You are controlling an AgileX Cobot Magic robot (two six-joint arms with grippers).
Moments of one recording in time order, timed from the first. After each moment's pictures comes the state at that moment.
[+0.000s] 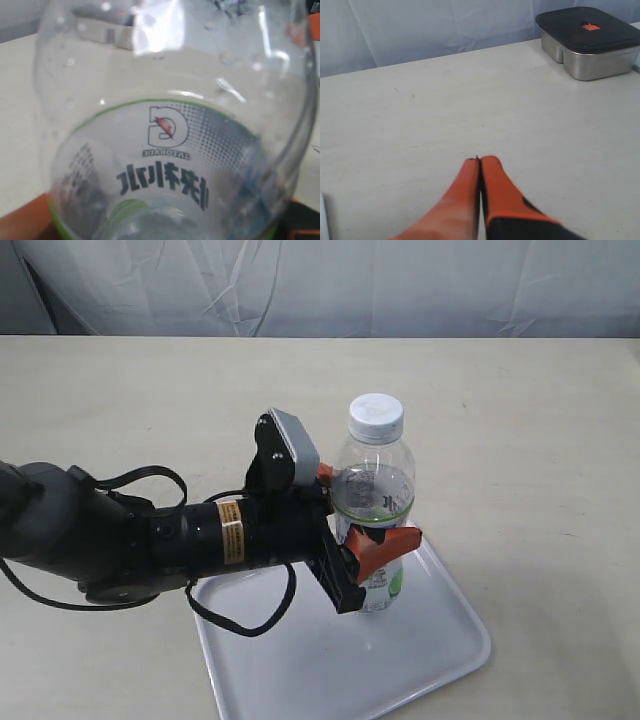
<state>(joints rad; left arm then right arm) -0.72 1.94 -0.68 0.62 -1.07 -0.40 0.01 0.01 0.00 0.04 0.37 0.05</state>
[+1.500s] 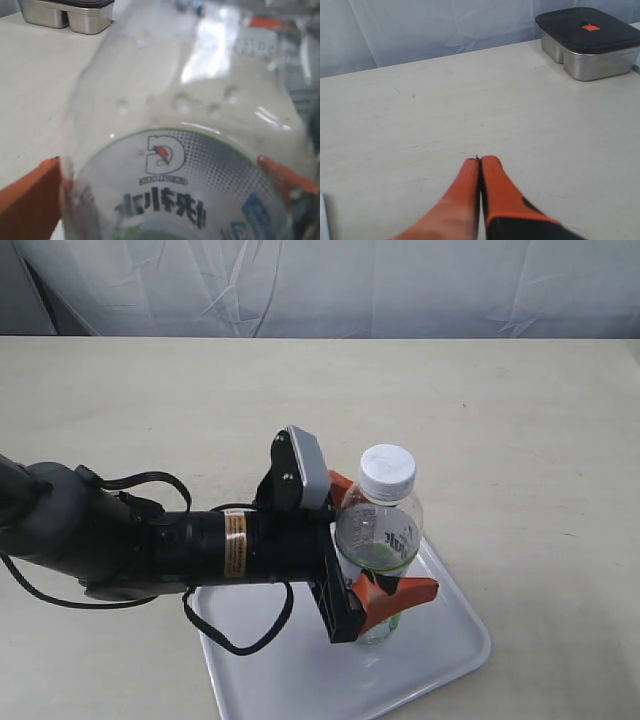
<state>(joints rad) -0.72 1.95 -0.69 0.77 -1.08 -0.43 0.01 0.01 0.00 0.04 0.37 0.05</state>
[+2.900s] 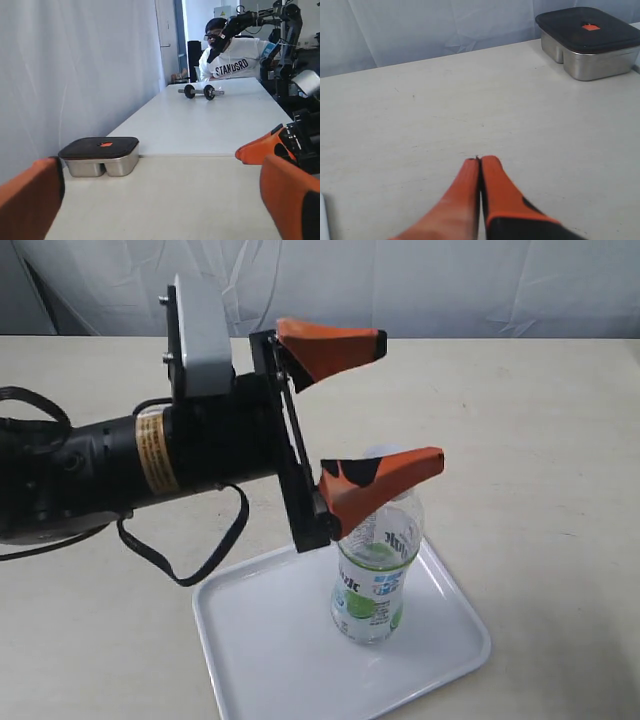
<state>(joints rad) -0.65 1.62 -0.69 0.78 -1.19 -0.39 0.01 0.01 0.00 0.04 0.37 0.05</state>
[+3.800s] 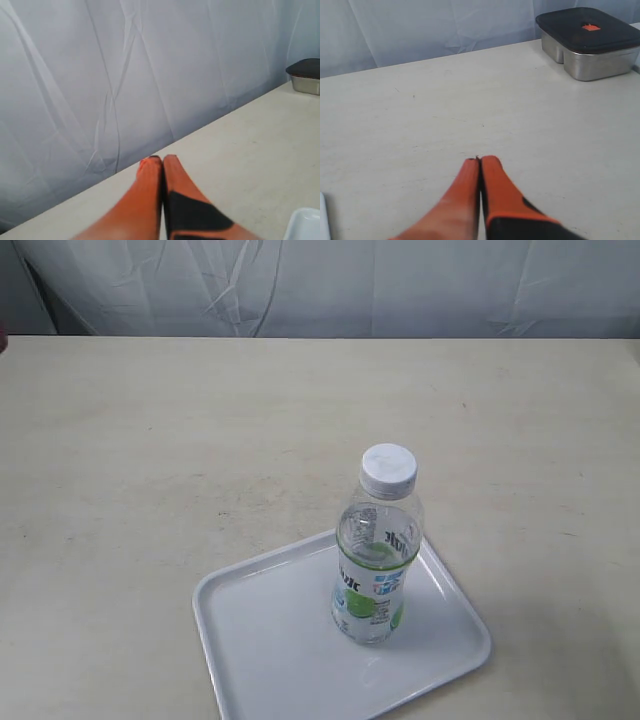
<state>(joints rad) -0.65 0.55 -0.46 1.26 0.13 -1.05 0.01 0.01 0.00 0.04 0.37 0.05</state>
